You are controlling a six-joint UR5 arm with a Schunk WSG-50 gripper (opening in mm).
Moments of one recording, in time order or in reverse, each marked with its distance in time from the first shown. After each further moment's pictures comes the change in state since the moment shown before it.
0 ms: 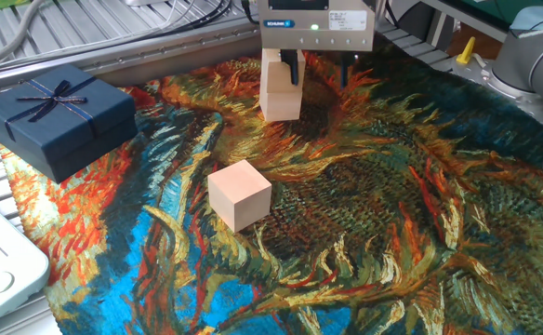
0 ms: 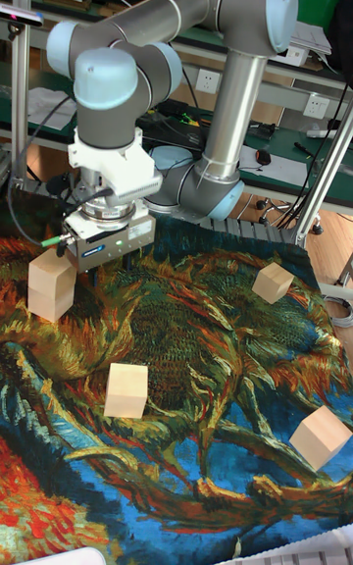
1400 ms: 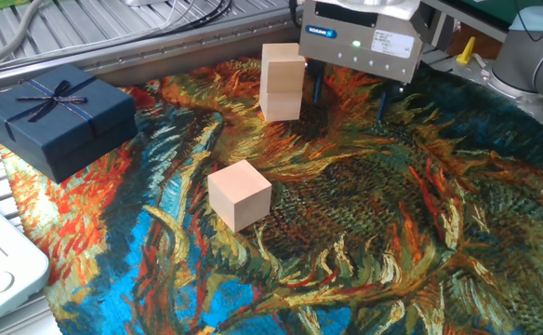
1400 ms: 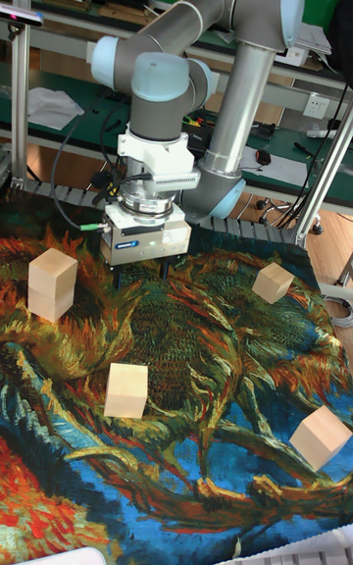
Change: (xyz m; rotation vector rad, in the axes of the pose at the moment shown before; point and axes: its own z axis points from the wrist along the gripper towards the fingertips) arm -0.017 0.044 0.018 0.129 -0.075 0.174
